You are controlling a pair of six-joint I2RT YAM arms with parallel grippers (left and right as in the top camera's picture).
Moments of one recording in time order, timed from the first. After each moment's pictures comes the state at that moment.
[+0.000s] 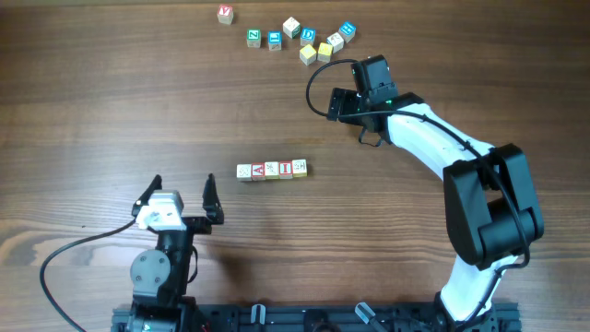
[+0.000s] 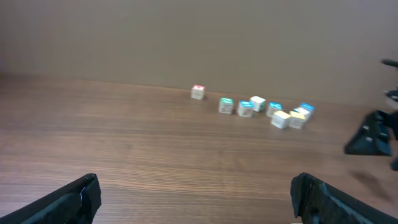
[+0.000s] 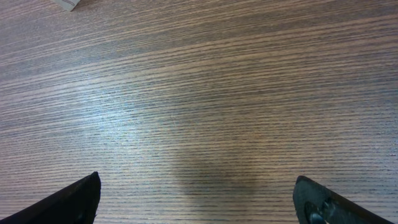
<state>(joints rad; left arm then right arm) -0.12 0.01 0.01 -0.06 -0.09 -0.13 0.35 1.96 1.25 -0.30 0.05 0.47</state>
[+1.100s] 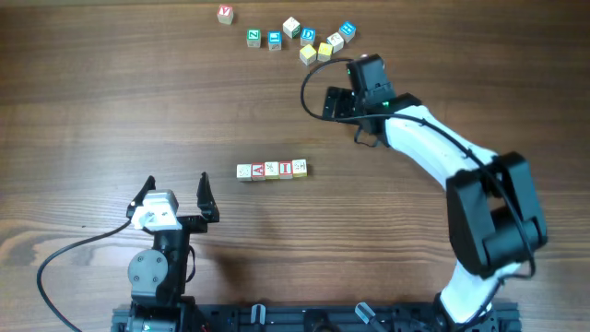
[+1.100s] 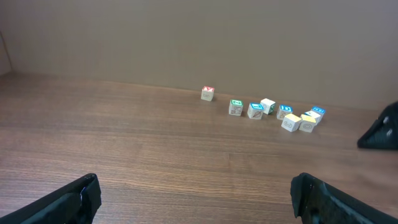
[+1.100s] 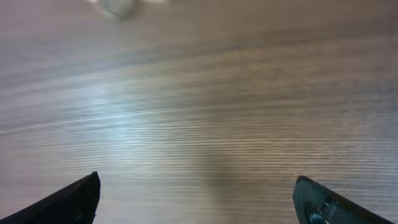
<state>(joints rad) -0.08 0.01 0.01 -0.06 -0.09 -0.13 0.39 1.90 1.25 -0.31 0.05 0.47</state>
